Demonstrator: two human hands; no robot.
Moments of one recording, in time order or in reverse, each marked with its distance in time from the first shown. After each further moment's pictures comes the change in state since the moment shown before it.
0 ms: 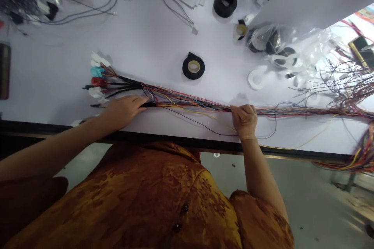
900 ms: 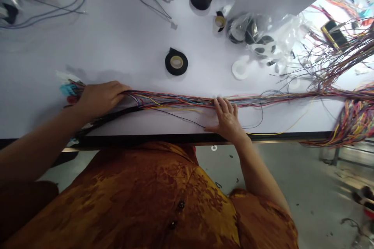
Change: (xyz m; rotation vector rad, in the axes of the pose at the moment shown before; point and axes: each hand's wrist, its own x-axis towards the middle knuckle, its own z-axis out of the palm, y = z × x) left_hand 0.033 -0.027 -0.024 0.113 -0.055 0.002; right_hand -0.026 -0.035 -0.028 -0.113 -0.433 -0.111
